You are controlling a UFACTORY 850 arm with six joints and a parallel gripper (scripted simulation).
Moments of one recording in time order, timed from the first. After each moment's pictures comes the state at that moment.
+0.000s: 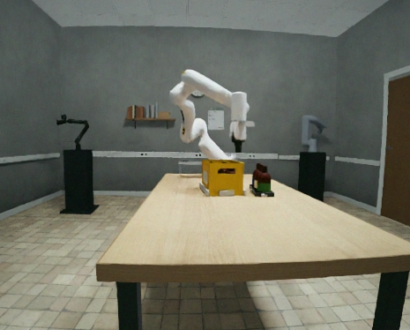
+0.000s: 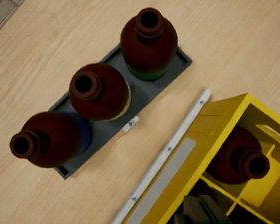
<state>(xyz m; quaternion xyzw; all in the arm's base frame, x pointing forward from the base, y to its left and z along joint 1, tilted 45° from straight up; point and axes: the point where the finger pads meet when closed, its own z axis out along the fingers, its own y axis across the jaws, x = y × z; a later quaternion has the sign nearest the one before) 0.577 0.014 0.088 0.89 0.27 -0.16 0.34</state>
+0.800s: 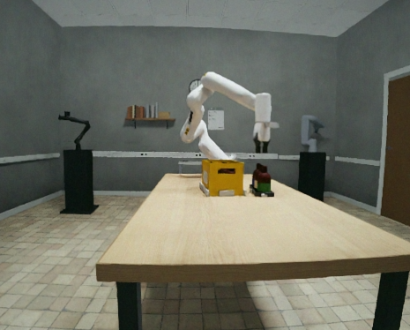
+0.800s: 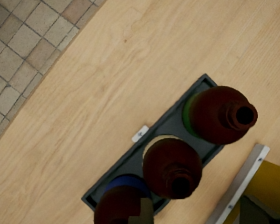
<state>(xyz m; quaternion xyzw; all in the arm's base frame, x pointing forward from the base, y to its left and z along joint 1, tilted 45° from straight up) 0.602 0.103 -0.010 0.89 0.25 -0.16 0.35</state>
